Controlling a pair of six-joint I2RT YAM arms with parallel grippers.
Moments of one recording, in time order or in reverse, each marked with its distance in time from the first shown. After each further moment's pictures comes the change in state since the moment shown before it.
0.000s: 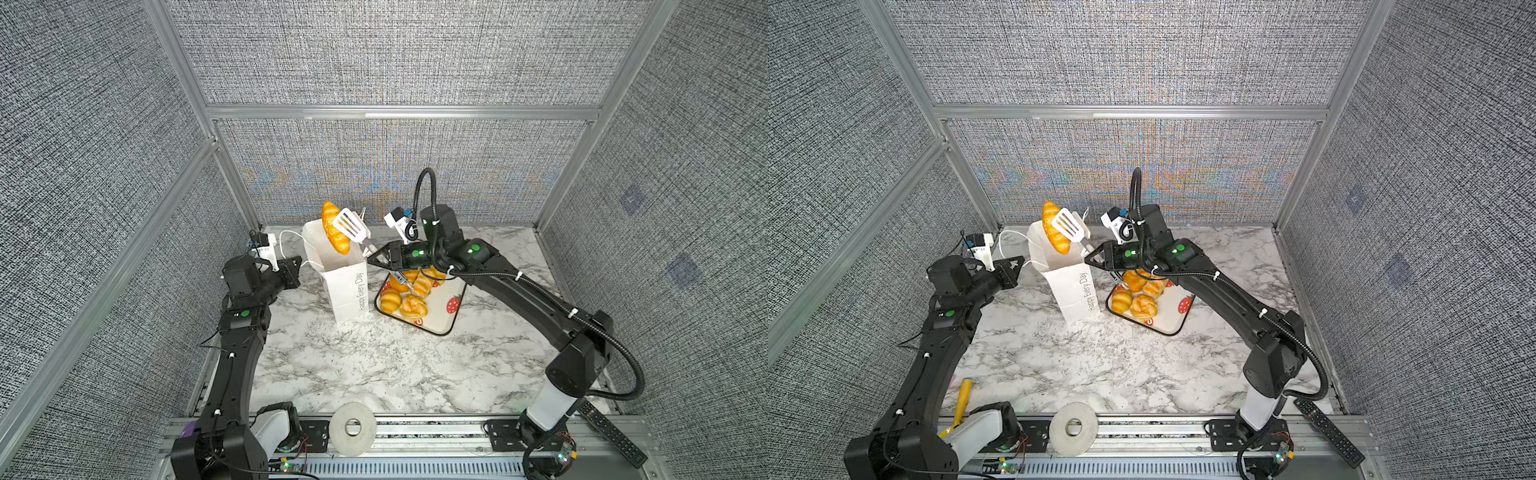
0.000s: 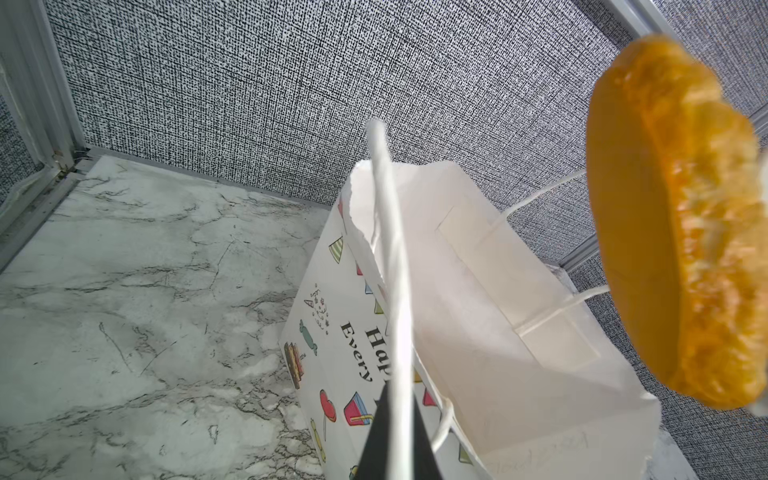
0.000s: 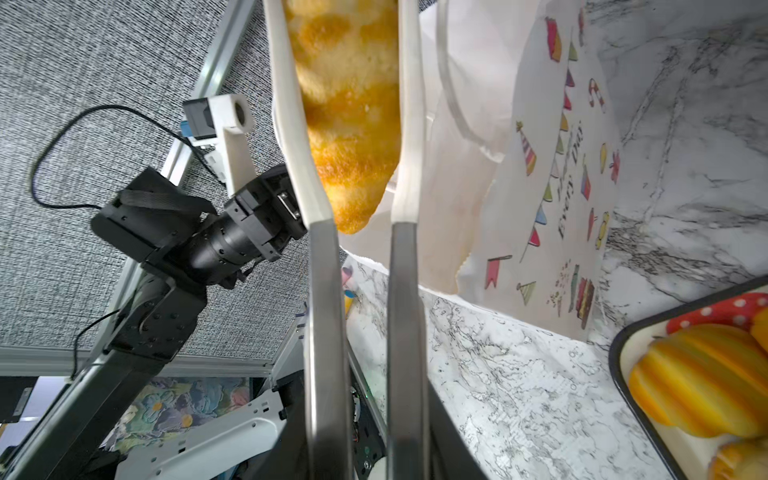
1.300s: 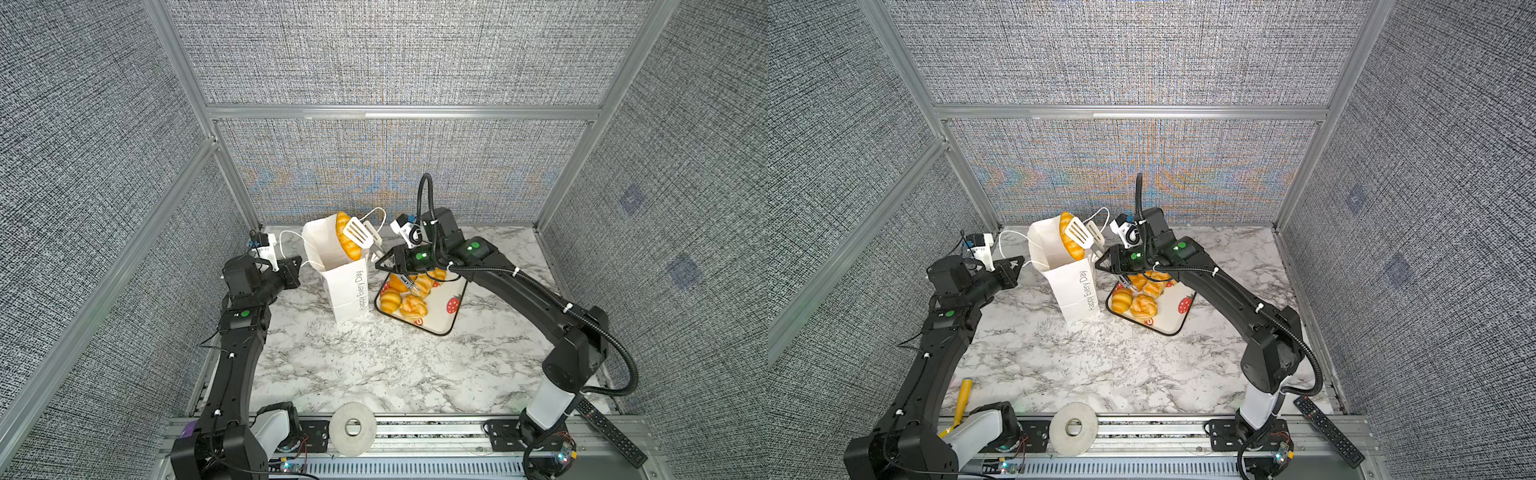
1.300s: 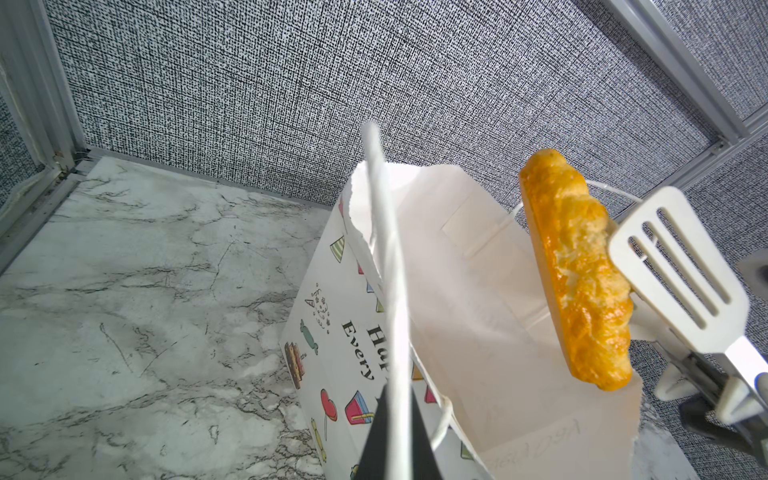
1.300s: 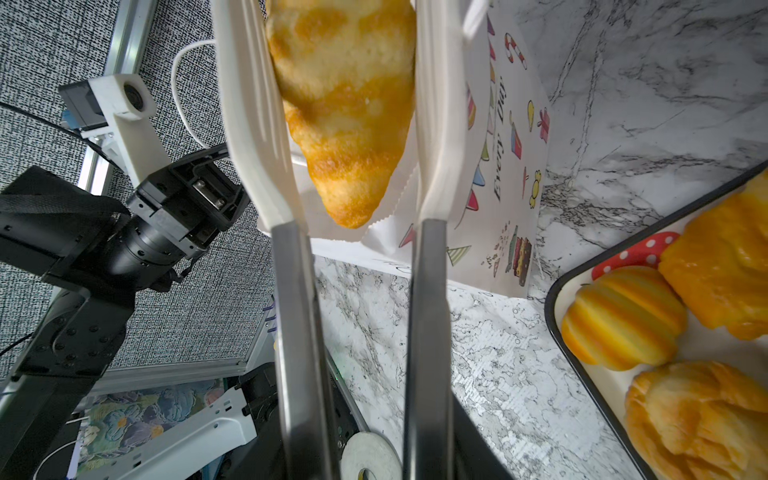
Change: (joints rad) left arm 0.000 -0.001 0.000 0.000 -0.001 0.002; right arm -0.042 0.014 -0.021 -0.094 0.030 -0.037
